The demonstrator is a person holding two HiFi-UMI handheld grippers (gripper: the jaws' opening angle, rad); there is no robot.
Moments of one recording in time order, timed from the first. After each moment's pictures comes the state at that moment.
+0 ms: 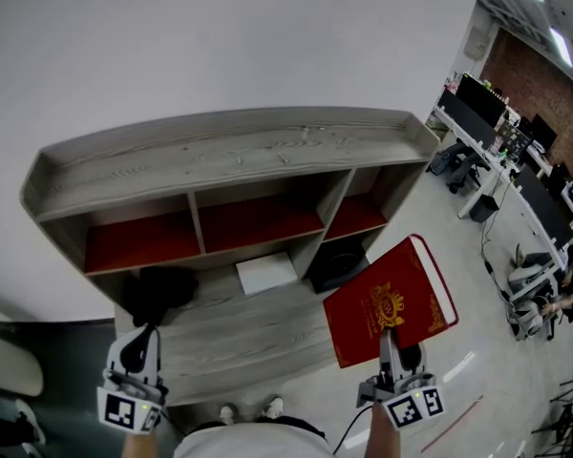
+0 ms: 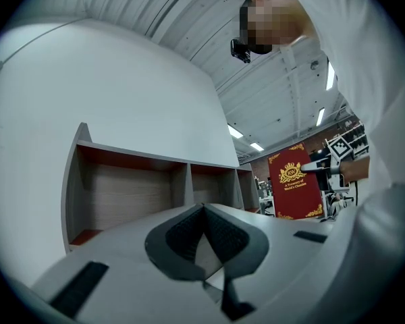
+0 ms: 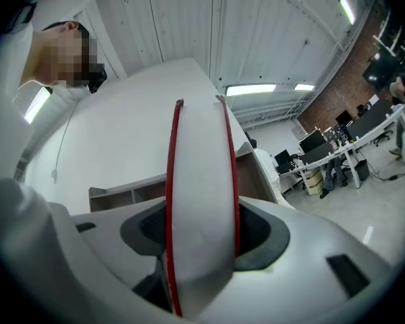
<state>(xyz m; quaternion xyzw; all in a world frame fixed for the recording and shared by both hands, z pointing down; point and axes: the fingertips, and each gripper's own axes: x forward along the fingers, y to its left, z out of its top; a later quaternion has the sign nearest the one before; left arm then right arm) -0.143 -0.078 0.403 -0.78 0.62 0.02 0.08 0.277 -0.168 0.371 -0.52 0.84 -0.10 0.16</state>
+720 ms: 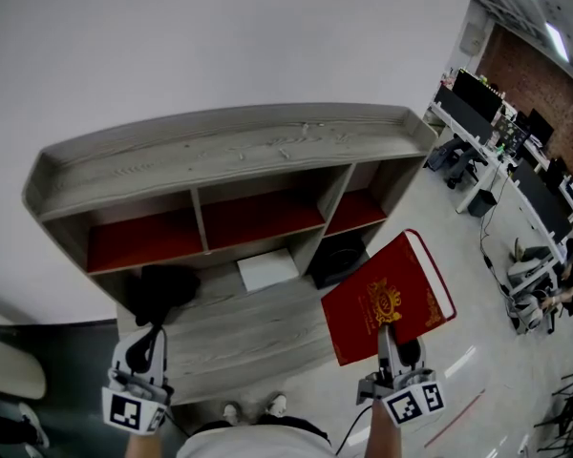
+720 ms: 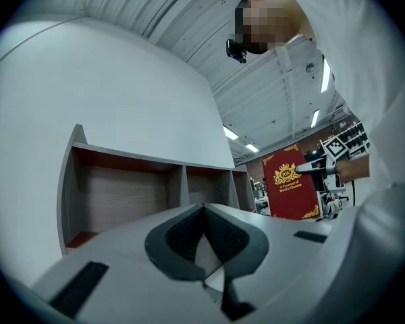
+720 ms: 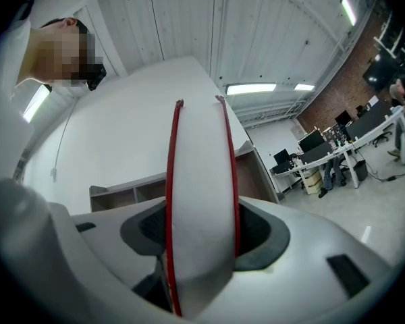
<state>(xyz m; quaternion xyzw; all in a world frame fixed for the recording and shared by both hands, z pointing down) -0.138 -0.075 0.401 -0.79 0.61 0.02 0.09 0.266 -0.161 0.372 -0.52 0.84 -0.10 0.15</state>
